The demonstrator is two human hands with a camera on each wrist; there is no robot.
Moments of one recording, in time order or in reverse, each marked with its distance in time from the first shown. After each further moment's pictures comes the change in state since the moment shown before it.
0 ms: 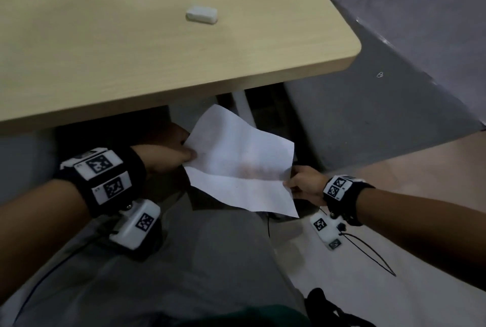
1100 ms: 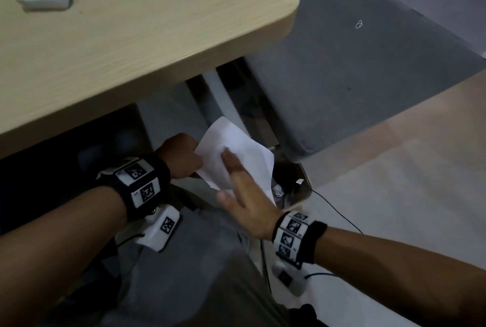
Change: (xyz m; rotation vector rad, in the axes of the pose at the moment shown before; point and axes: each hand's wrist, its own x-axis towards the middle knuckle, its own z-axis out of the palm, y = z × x) left_hand 0.088 0.072 0.083 0.089 -0.096 -0.130; right_hand -0.019 0.035 0.066 -0.374 -0.011 -0.878
